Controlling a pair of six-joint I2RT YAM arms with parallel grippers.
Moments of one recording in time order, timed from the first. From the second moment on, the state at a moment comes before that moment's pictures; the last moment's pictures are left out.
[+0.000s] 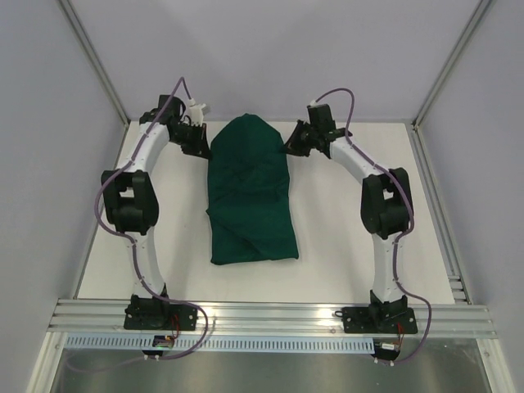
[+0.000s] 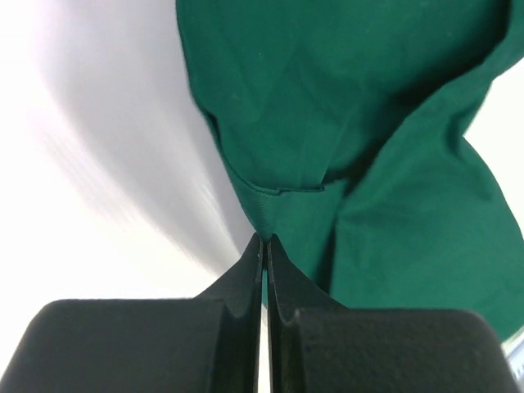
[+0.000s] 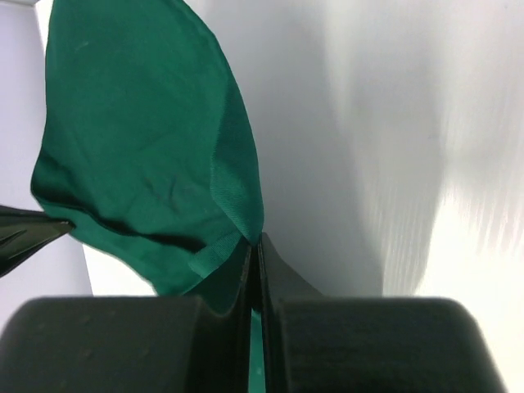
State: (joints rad) left arm -0.06 2.14 1.96 -0.88 0.57 0.15; right arm 0.32 2.20 1.86 -0.37 -0.33 0.74
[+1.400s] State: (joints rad) left arm -0.07 1.79 1.27 -1.06 0.77 0.79; right arm 0.43 1.71 1.45 -0.56 -0.40 0.38
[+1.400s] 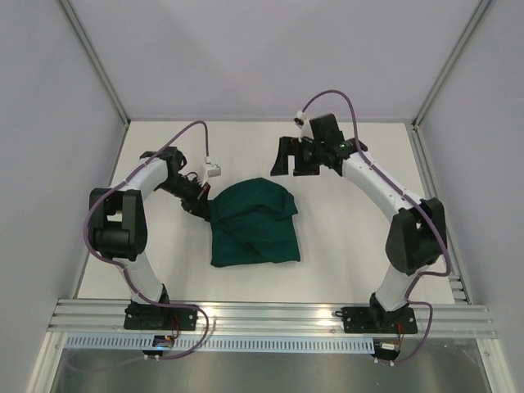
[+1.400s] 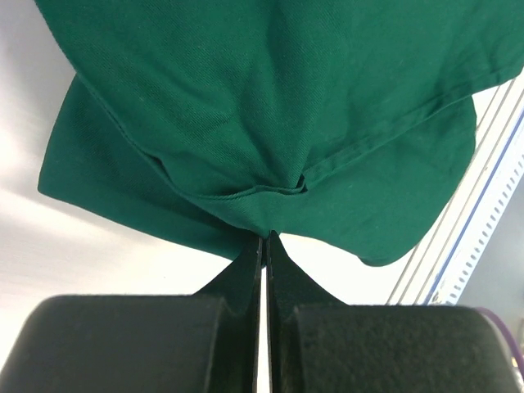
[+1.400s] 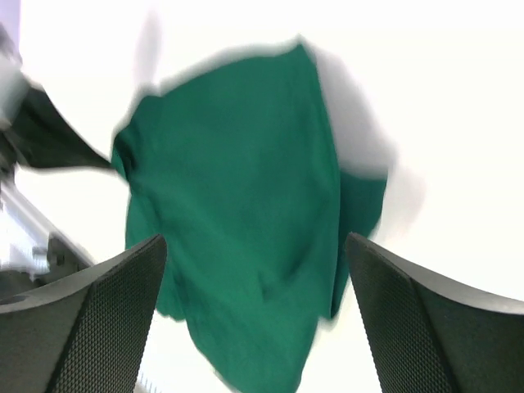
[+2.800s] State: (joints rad) left arm -0.07 1.77 1.25 -1.03 0.74 0.79; right arm 0.39 2.00 1.48 -0.19 -0.85 0.73
